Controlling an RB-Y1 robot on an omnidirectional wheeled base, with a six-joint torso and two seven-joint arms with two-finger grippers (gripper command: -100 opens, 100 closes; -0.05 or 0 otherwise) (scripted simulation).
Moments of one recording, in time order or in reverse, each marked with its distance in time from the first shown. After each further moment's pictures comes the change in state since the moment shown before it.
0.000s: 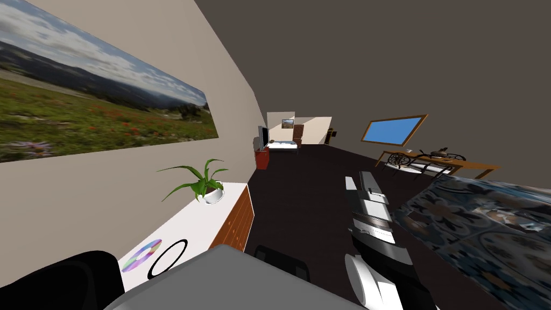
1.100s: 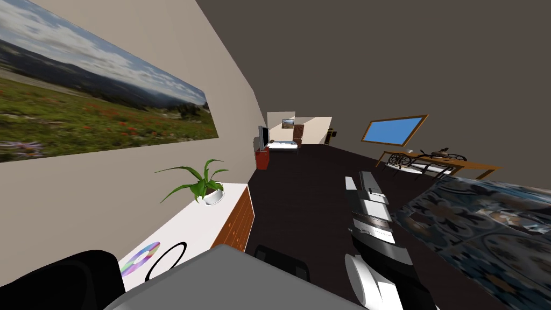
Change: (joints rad) left arm -0.027 -0.085 -0.014 0.059 -0.002 0.015 -0.052; right arm 0.000 0.000 0.000 0.000 0.000 0.000 0.000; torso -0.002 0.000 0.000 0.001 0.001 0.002
